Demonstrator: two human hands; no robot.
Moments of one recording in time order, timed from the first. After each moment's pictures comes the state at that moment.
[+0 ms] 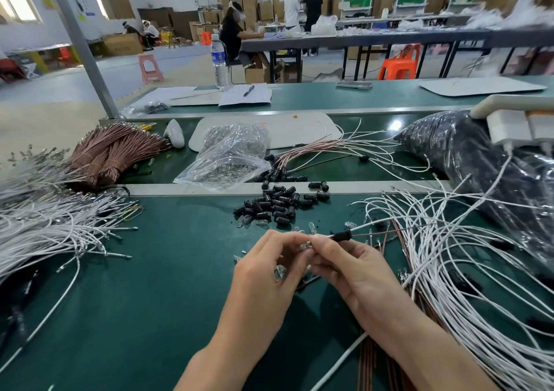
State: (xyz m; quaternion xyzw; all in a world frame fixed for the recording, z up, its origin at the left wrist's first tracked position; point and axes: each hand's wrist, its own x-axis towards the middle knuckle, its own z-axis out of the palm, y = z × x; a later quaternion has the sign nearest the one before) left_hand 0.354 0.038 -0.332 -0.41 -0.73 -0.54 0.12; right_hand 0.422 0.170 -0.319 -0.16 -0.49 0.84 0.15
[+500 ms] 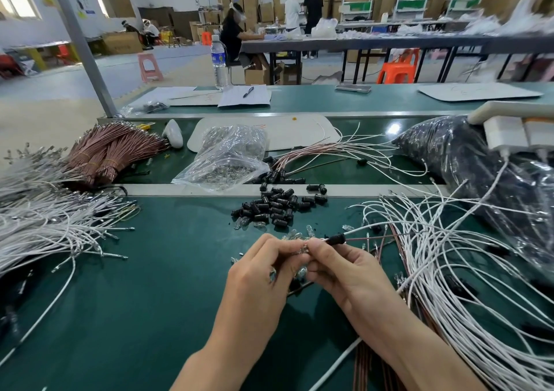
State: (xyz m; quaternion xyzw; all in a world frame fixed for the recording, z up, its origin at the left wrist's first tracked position) left_hand 0.355 0.037 -0.335 -0.40 -0.73 -0.53 0.15; right_hand 0.424 0.169 -0.320 -0.16 -0.49 0.85 0.13
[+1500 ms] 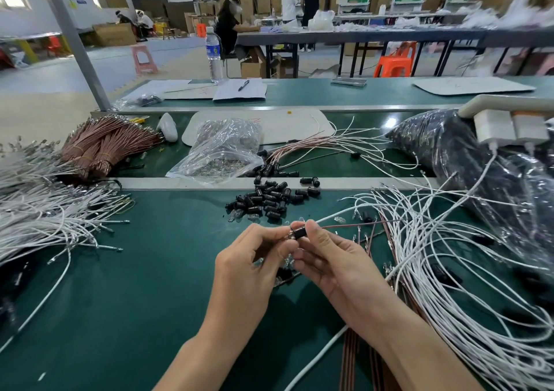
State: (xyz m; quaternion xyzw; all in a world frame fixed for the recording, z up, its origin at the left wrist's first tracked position) left_hand 0.355 0.036 -0.334 -0.35 -0.71 -0.60 0.11; right_hand 0.427 0.166 -0.311 -0.13 -0.45 0.88 0.09
